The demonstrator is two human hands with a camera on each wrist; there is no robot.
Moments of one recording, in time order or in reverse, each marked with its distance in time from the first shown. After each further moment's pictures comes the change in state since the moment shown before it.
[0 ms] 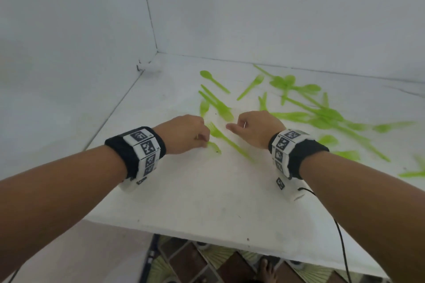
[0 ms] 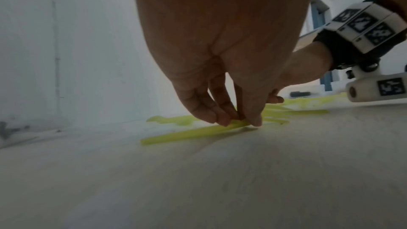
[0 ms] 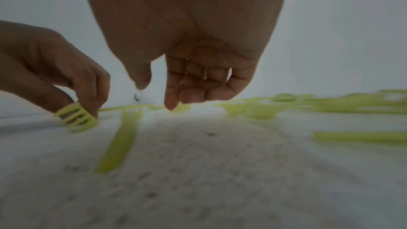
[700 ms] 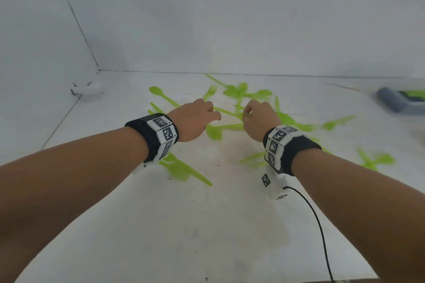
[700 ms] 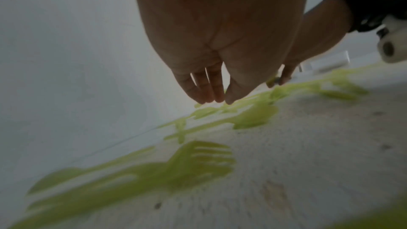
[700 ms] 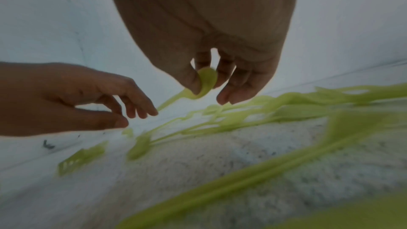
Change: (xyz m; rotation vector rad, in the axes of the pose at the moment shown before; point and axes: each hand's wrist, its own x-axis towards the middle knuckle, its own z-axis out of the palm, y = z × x) left_hand 0.154 0.054 -0.019 0.333 0.003 0.218; right_hand 0.020 0.108 -0.042 0.191 0.320 0.314
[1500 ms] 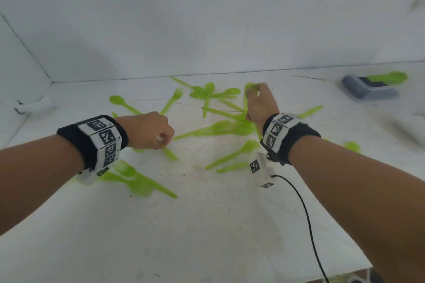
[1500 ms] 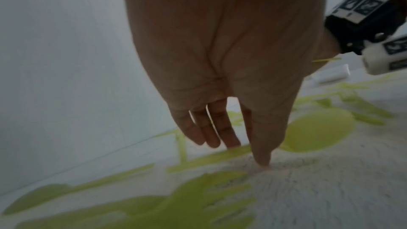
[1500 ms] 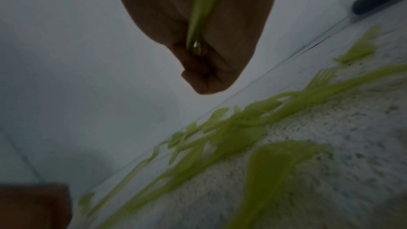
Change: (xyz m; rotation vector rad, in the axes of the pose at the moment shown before) left_hand 0.012 -0.017 -0.008 -0.081 -0.322 0.007; right_hand 0.029 0.060 -0.045 0.736 0.215 0.346
